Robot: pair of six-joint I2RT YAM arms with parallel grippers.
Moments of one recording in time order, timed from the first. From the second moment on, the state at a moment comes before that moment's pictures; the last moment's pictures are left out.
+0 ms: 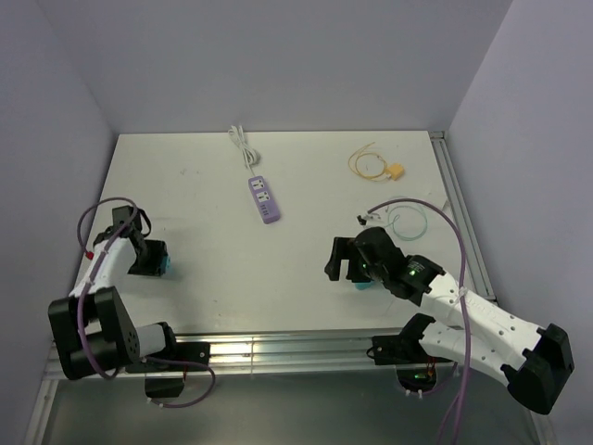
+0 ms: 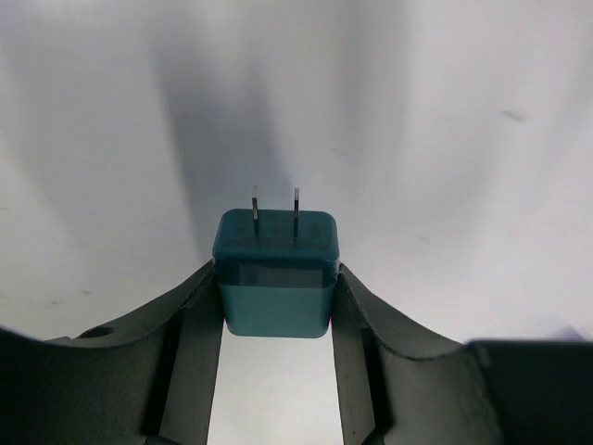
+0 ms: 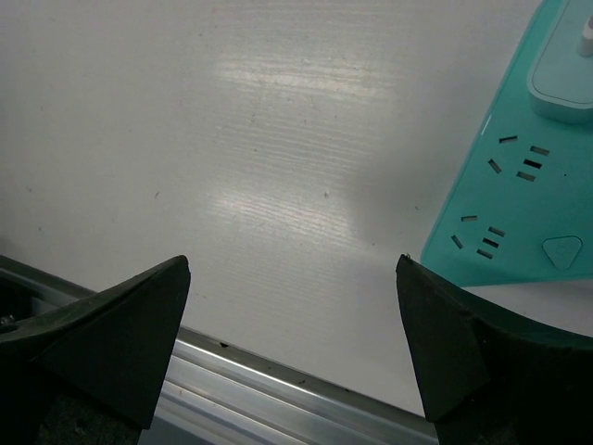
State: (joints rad) left arm 0.24 1.30 0.71 -0.72 -0.14 -1.29; right arm 0.75 0.85 0.60 -0.55 0.14 0.70
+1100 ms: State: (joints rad) left arm -0.29 0.95 0.61 -0.03 0.42 -1.44; right arm 1.06 1.08 0.94 -0.38 0.33 0.96
